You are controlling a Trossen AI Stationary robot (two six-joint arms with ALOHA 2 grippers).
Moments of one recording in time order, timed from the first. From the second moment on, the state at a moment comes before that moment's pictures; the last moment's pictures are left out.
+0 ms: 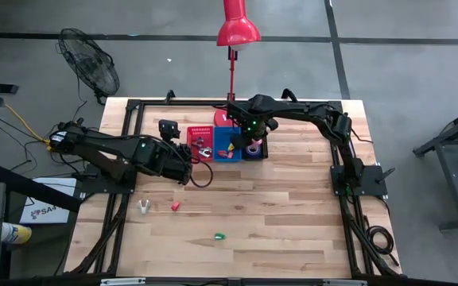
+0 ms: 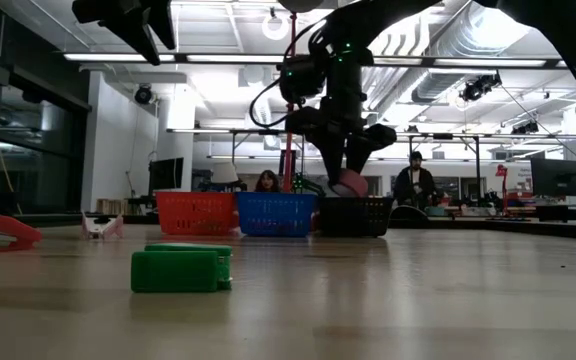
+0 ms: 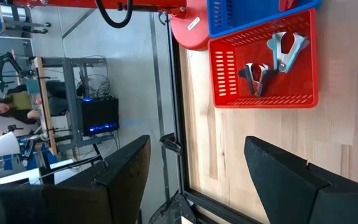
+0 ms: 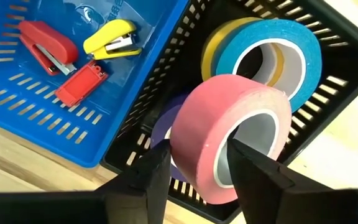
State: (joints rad) left arm -0.25 1.40 1.42 -1.46 -0.88 -0.06; right arm -0.38 2.10 1.79 -1.22 -0.07 0.62
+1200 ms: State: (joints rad) left arm -0.25 1.39 1.40 -1.48 -0.69 -0.19; right arm -0.29 1.86 1.78 -1.20 0.07 0.55
